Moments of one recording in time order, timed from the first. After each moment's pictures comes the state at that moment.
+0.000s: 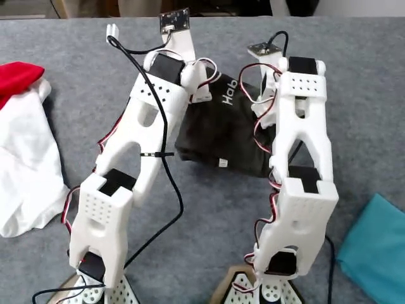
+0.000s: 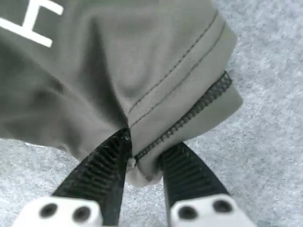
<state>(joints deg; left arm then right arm) 21.2 31.4 -49.5 85.7 21.1 2.0 28.1 -23.8 91.0 20.1</state>
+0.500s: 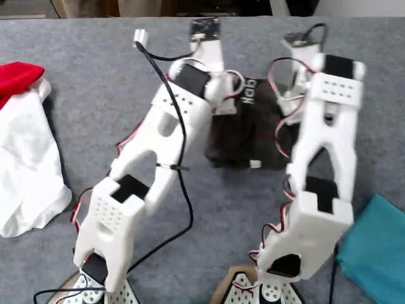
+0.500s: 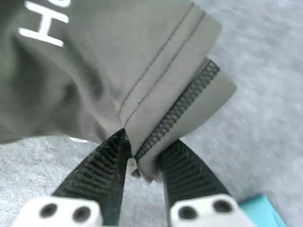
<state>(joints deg) 30.2 31.4 -52.1 85.8 21.3 11.3 17.8 -23.8 94.8 20.3</state>
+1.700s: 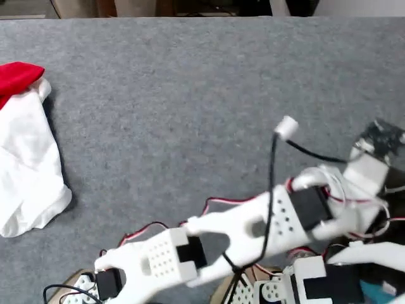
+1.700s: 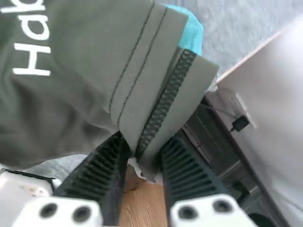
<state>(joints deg) 70.1 43.0 -69.0 73.4 21.4 83.3 -14.2 -6.1 95.2 45.5</state>
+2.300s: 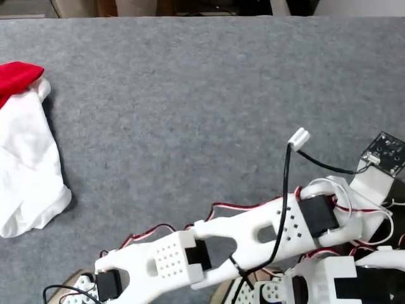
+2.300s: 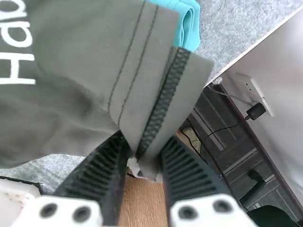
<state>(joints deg) 70.8 46.9 -68.9 68.7 21.4 86.8 -4.8 -5.7 90.1 47.0</state>
